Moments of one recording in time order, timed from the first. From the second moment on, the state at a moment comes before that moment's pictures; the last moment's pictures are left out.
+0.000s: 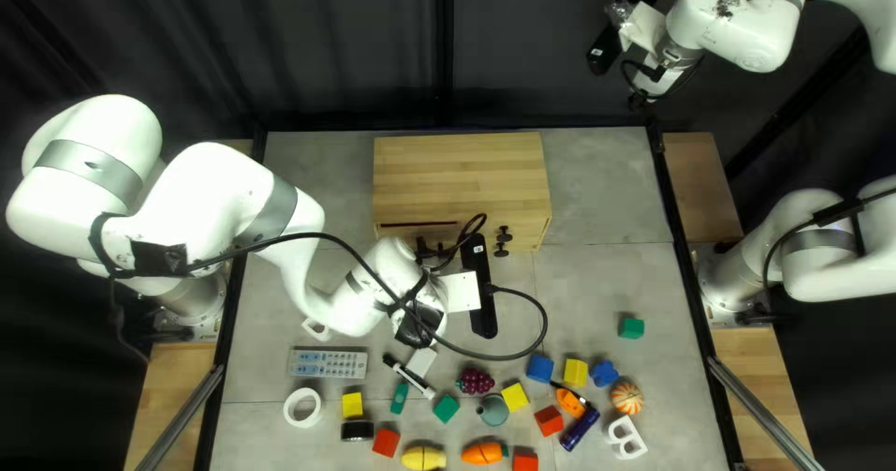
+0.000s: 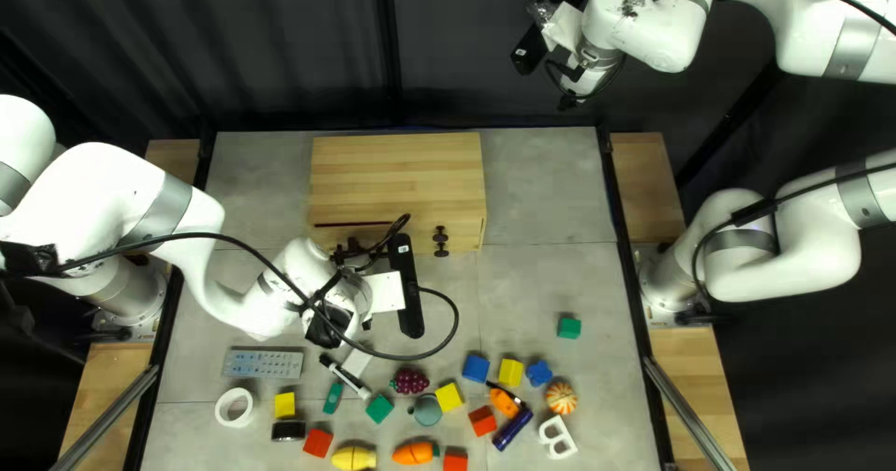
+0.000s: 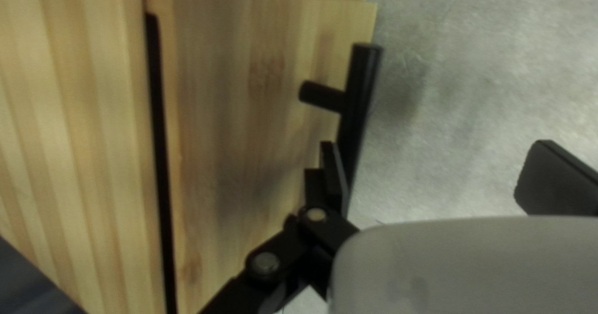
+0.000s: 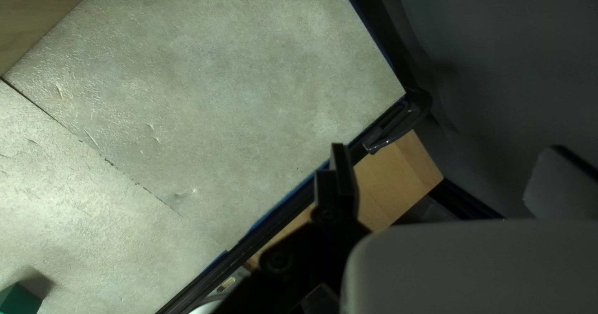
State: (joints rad) left arm -0.18 0.28 -0.09 0.99 0.73 0.98 -0.89; right arm -0.20 -0.64 -0.49 0.69 -0.63 1.22 0.26
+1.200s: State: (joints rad) left arm -0.16 0.21 -0.10 0.92 0.71 0.76 -0.87; right arm -0.20 -0.64 -0.49 0.69 -0.63 1.22 0.26
